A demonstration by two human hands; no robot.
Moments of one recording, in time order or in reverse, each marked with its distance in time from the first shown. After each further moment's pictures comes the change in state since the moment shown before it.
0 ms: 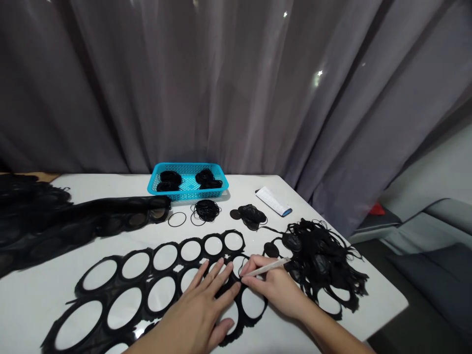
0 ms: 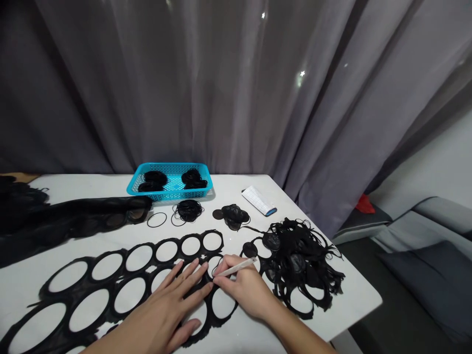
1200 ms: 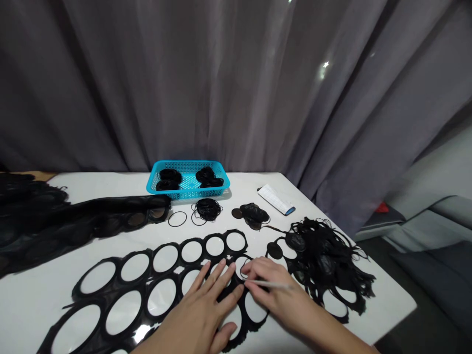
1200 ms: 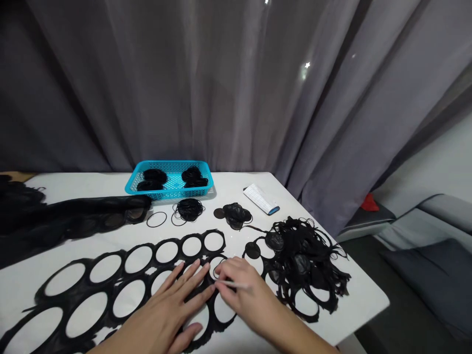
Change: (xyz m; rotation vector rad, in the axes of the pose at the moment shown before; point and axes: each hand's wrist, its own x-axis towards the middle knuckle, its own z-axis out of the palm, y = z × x) left_hand -0.002 -0.005 0.012 0.043 0.074 0.049; right_hand -0.009 0.000 0.006 -0.462 -0.057 -0.163
